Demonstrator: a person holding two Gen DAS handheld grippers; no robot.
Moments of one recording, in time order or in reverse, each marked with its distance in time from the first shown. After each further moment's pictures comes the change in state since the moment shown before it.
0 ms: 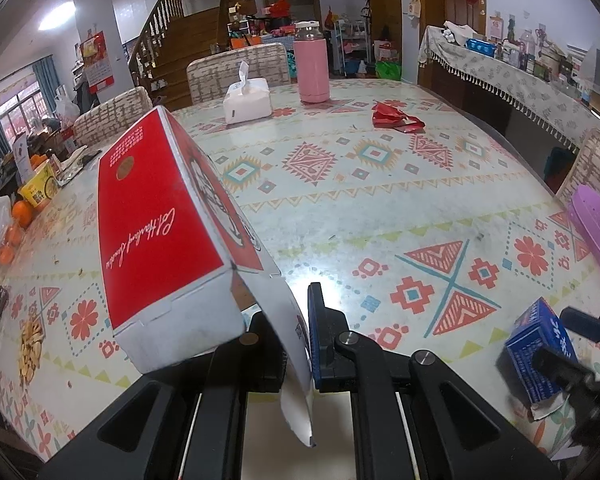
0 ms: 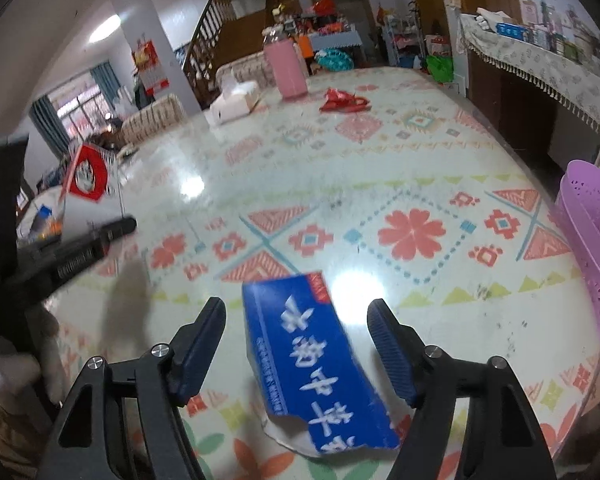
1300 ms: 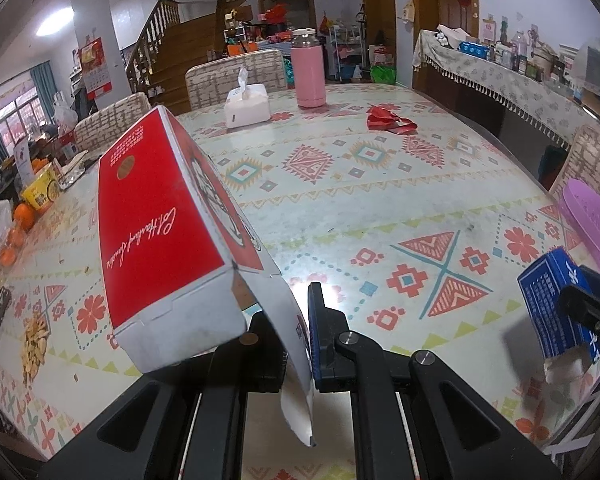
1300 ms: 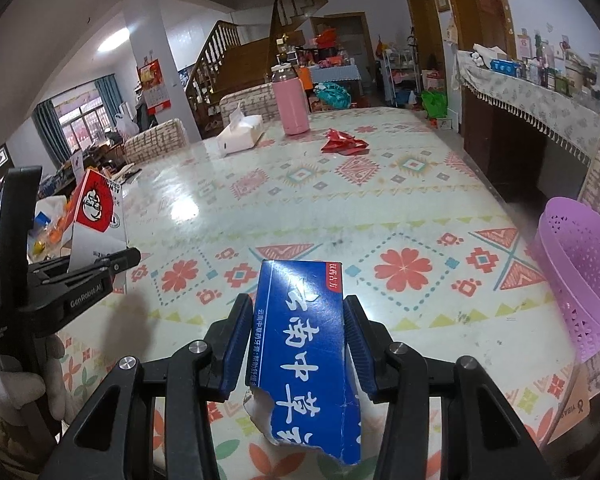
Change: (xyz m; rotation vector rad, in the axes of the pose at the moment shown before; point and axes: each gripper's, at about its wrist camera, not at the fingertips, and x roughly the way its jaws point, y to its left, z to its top) left arm -0.016 -0.002 -0.010 0.020 -0.026 -0.007; right arm -0.035 0.016 0.004 -0.029 -0.135 -0.044
